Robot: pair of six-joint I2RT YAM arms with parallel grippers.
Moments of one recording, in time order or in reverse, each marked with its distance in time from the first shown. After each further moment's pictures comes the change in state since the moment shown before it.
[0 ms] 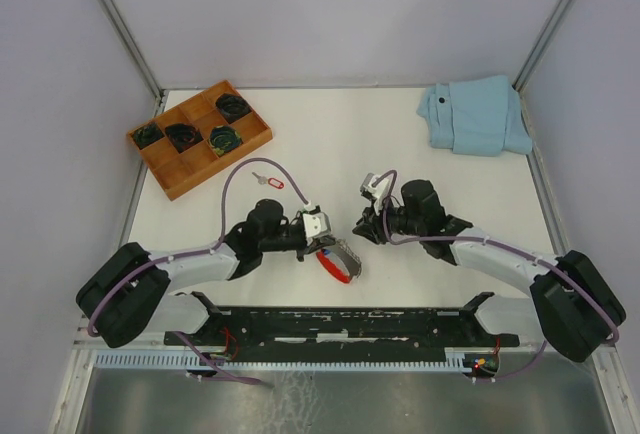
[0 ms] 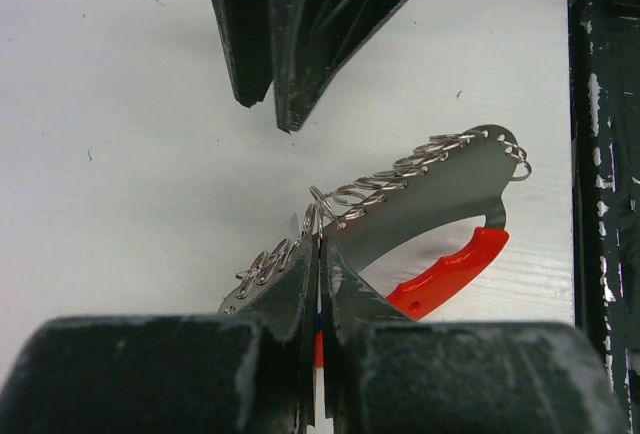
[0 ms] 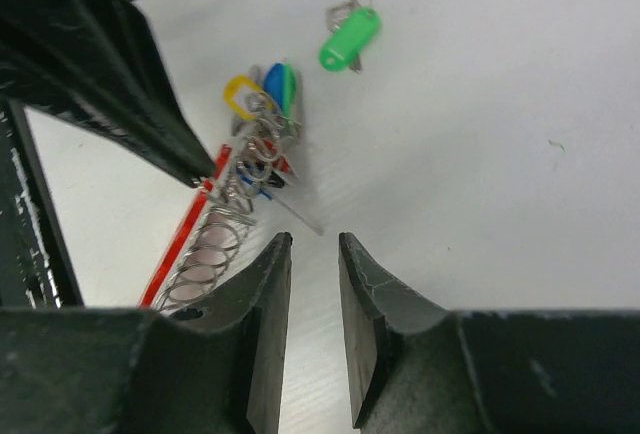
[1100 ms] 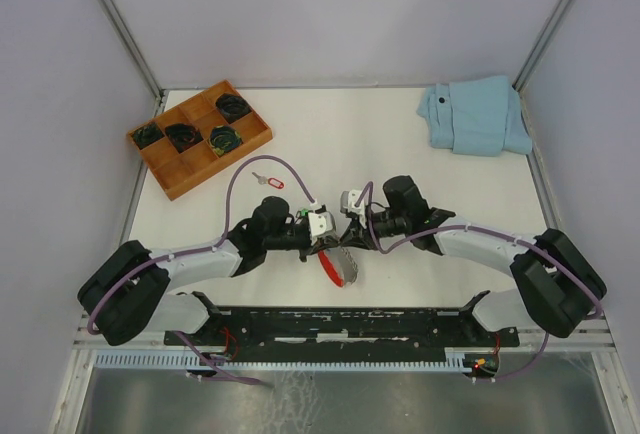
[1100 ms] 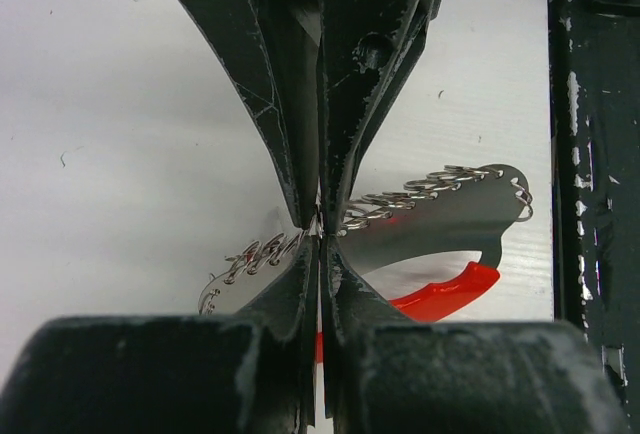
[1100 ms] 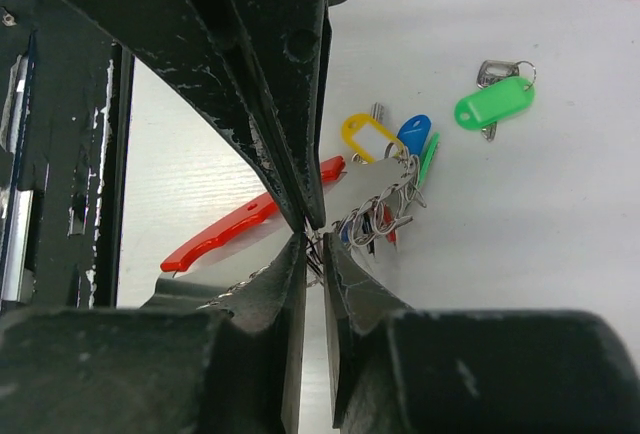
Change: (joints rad) left arm -0.024 0.012 0.058 -0.093 0.004 -0.001; right arm 0.053 0.127 0.098 -0.057 -0.322 -0.324
